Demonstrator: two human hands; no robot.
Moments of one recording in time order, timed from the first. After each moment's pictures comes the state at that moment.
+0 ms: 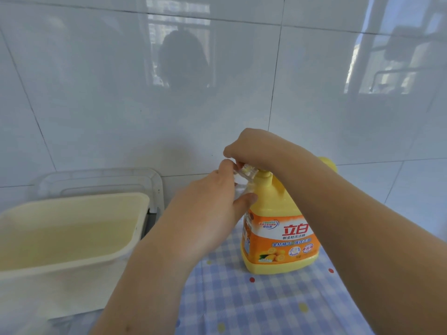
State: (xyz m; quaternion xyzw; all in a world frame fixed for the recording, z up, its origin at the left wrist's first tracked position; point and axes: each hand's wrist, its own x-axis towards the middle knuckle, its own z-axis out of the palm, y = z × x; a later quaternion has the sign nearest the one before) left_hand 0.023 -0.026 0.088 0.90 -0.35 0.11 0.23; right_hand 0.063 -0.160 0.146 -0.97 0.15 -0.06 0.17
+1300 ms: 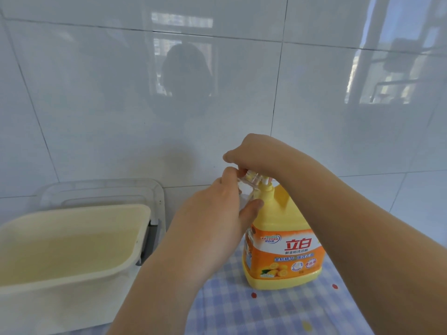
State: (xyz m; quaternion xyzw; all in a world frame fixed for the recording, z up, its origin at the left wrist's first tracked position) left_hand 0.023 -0.033 0.087 0.88 -0.35 0.16 0.27; right_hand 0.058 -0.160 0.161 -0.97 0.16 -0.07 0.18
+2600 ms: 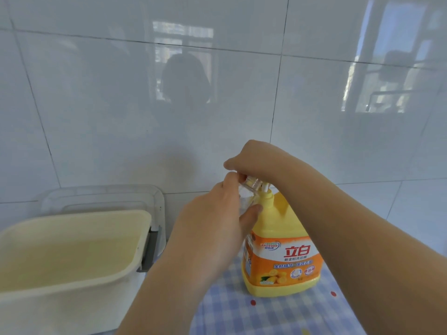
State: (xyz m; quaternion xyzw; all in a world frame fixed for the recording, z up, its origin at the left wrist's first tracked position) left_hand 0.020 -0.032 0.090 0.88 -0.34 0.20 0.27; right_hand 0.061 -0.159 0.162 -0.97 0.17 -0.08 0.18
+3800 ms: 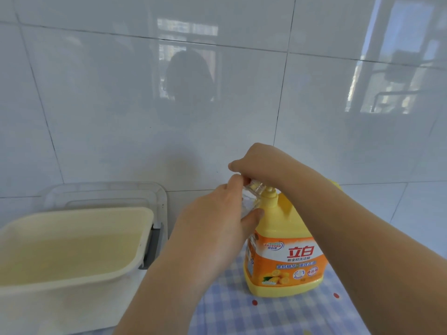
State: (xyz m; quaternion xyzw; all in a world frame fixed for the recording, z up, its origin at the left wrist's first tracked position) left_hand 0.022 -0.029 0.088 0.89 -0.34 0.17 0.26; right_hand 0.067 -0.165 0.150 -0.96 0.17 -0.09 0.19
